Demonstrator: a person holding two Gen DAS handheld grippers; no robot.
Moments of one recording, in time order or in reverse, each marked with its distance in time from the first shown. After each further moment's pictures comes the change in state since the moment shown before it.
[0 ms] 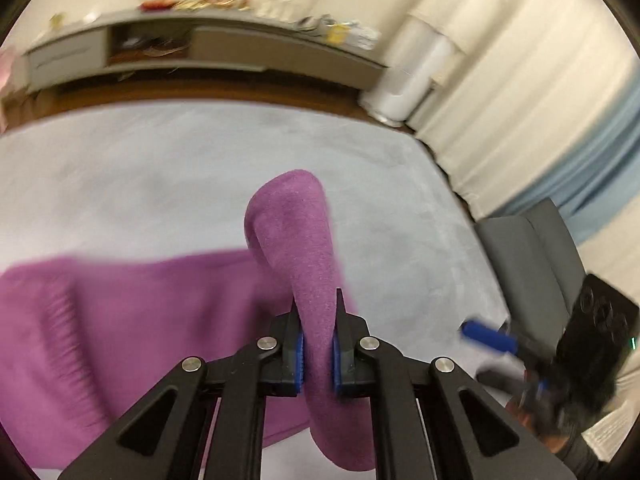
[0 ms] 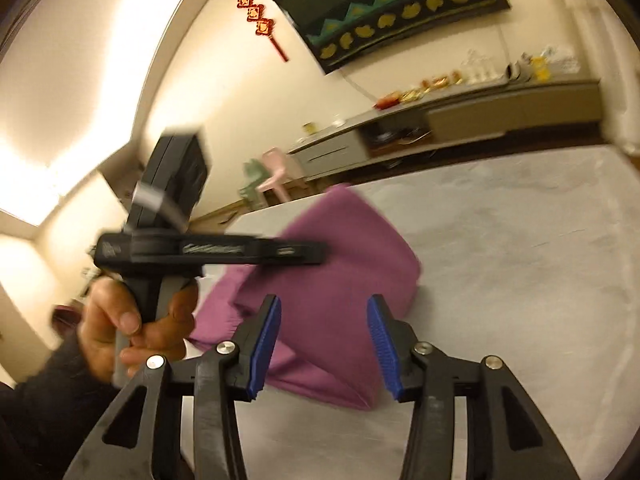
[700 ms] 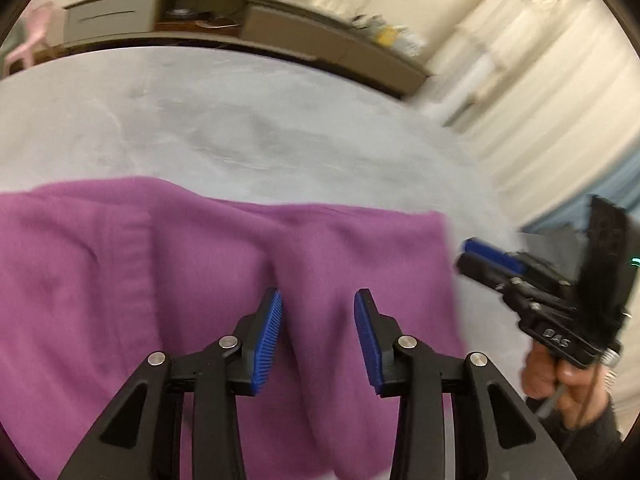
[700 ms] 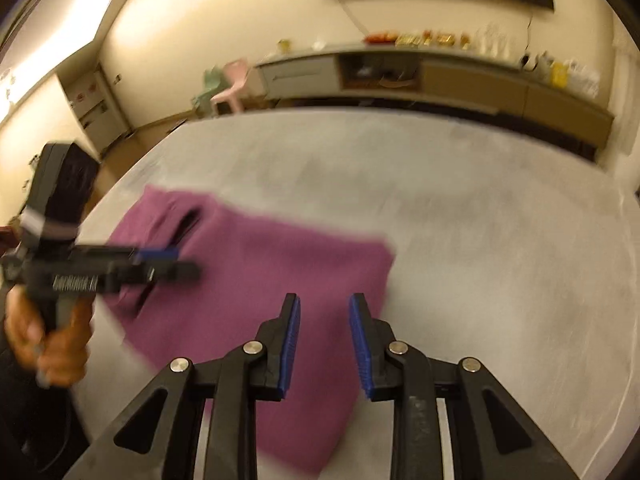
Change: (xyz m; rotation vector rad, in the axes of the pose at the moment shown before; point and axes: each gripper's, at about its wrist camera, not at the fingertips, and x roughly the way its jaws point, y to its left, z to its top) left arm 0.031 0.098 -0.027 -0.106 -0.018 0.074; right arm 0.074 0.031 -0.022 -0.212 0.247 -0.286
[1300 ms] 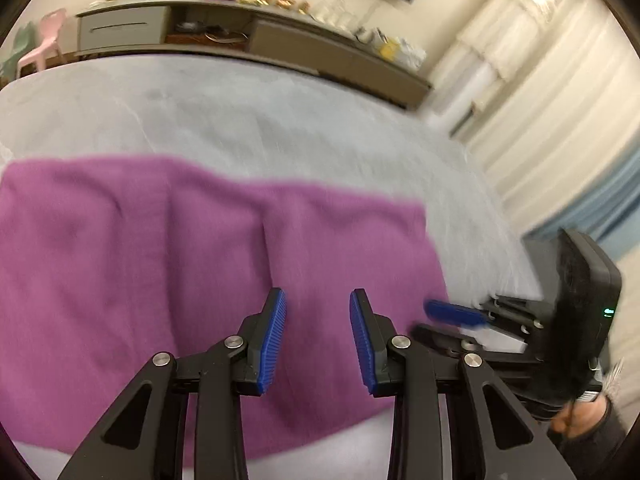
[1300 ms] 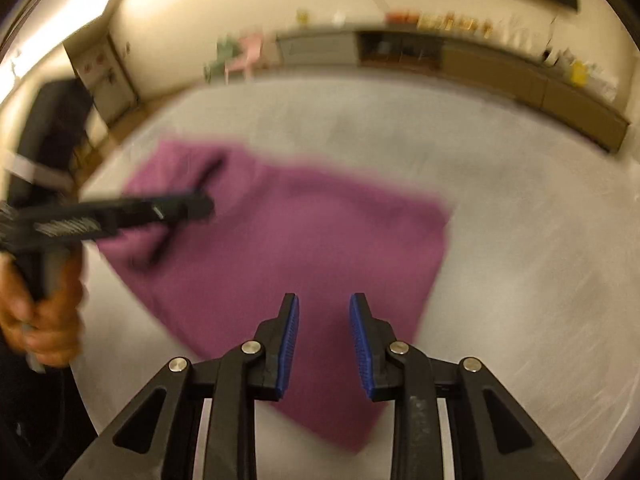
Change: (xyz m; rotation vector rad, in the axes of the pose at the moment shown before) left arm -0.021 -0.021 -0.056 0.042 -0.033 0.028; right arm 0.106 0.021 0.023 -0.074 0.160 0.021
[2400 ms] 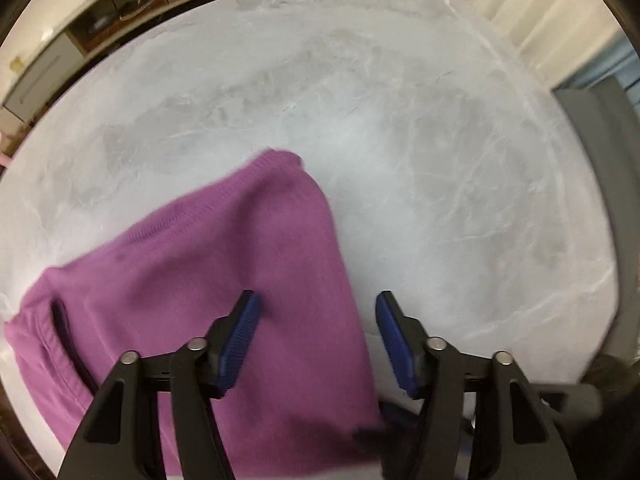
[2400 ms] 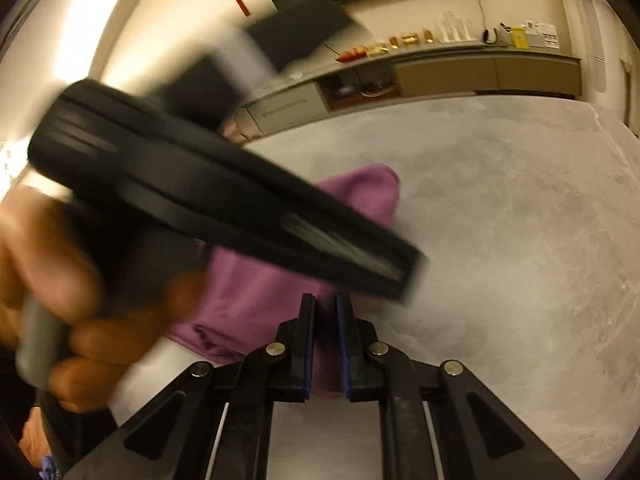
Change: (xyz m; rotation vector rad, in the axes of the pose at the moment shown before) left arm 0.109 -0.167 0.049 0.330 0.400 0.232; right arm -0.038 -0.020 -0.031 0.294 -0.259 0.097
